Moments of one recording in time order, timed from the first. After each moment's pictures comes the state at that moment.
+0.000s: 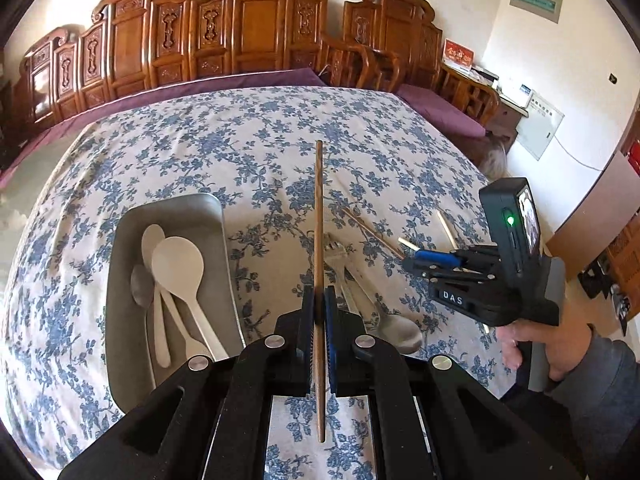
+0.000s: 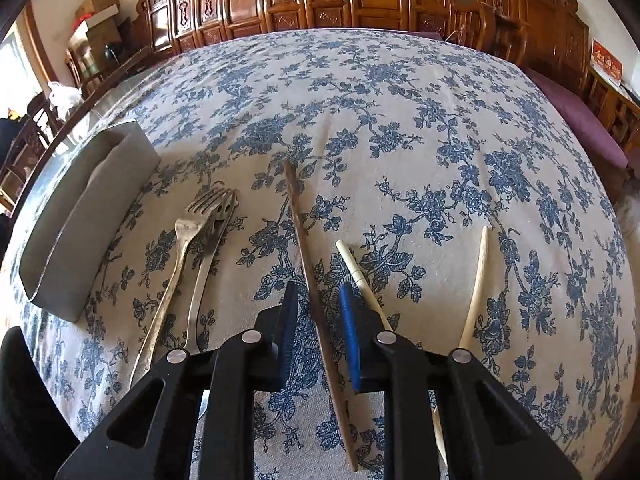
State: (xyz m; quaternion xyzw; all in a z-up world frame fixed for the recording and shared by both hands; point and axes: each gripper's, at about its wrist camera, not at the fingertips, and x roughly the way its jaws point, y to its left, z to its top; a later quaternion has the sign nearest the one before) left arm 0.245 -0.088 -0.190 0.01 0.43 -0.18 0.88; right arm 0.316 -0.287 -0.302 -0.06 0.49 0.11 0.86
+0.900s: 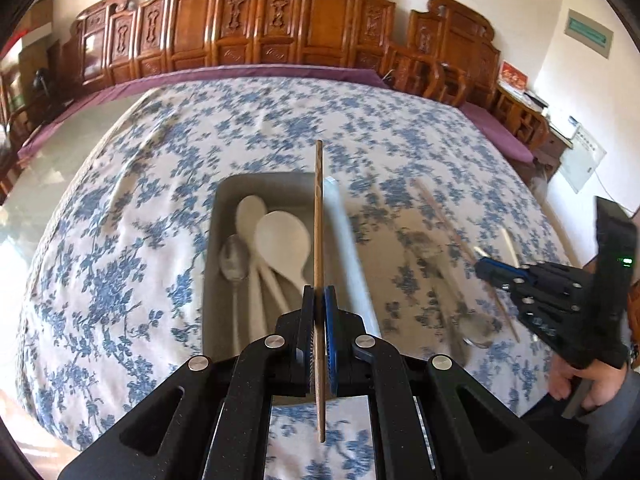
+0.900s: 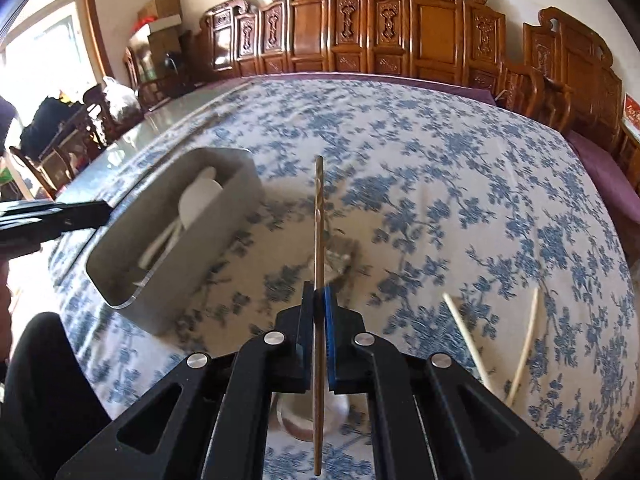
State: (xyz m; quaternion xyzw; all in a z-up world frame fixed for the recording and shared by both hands) left arm 0.254 0.000 -0.202 -0.03 0.45 -0.09 0.89; right arm 0.287 -0.231 -0.254 -0.03 0.41 0.21 0.89
